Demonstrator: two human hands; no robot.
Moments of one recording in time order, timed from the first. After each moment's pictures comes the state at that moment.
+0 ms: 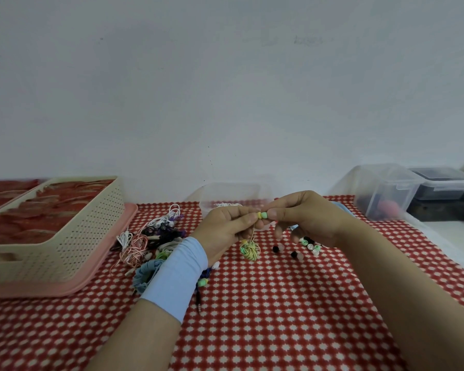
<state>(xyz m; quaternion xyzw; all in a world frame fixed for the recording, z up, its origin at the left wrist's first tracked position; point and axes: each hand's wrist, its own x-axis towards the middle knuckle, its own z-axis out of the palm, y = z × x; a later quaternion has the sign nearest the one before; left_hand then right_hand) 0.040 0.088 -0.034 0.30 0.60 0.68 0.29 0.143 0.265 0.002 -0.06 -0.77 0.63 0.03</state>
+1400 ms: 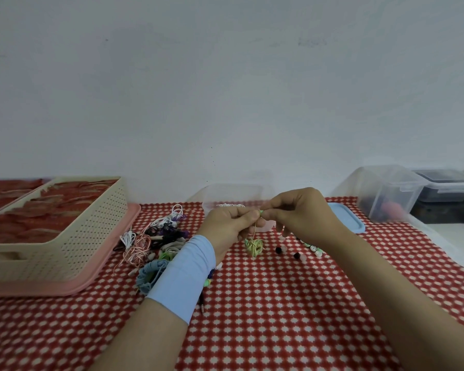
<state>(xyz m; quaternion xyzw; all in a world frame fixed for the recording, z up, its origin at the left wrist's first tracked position) 0.044 0.090 -0.031 0.24 0.66 0.67 0.24 0.137 0.244 -0.005 -0.05 -0.87 0.43 0.23</state>
